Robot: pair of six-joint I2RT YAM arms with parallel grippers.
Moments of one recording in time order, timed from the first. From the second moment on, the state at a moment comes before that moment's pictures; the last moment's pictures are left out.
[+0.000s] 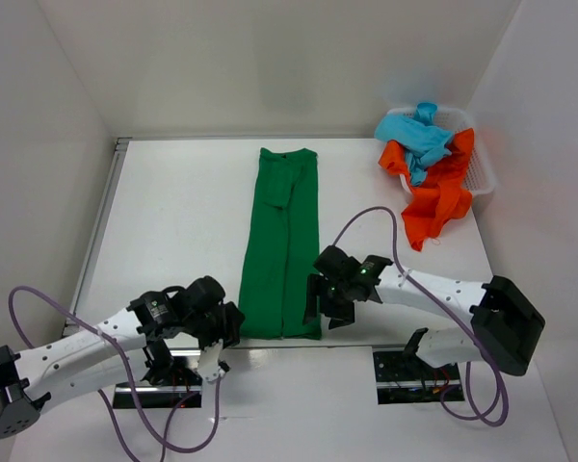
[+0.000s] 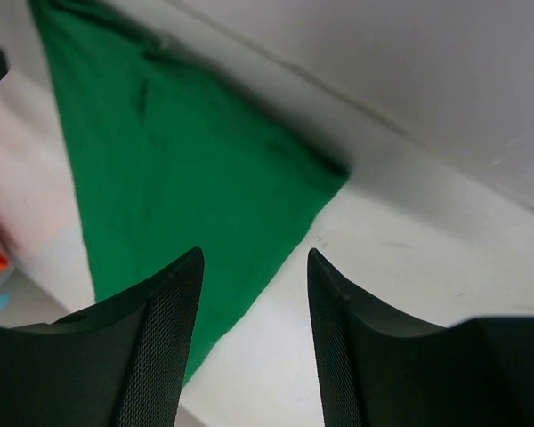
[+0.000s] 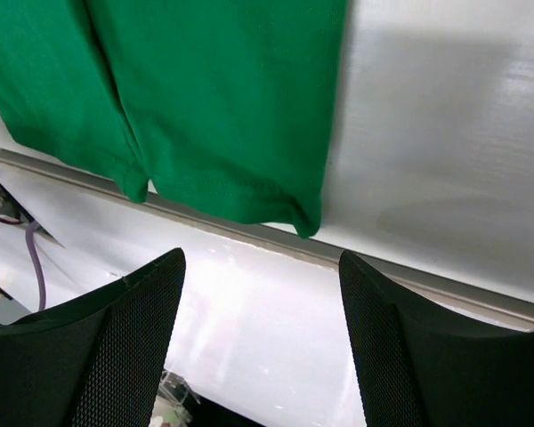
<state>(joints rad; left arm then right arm) -0.91 0.76 0.51 -0.79 0.31 1.81 0.90 1.28 0.71 -0.62 -0.20 1.01</state>
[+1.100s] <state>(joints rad) -0.95 1.27 0.59 -0.64 0.37 1.87 0.89 1.42 0.69 -0.55 -0.23 0.97</state>
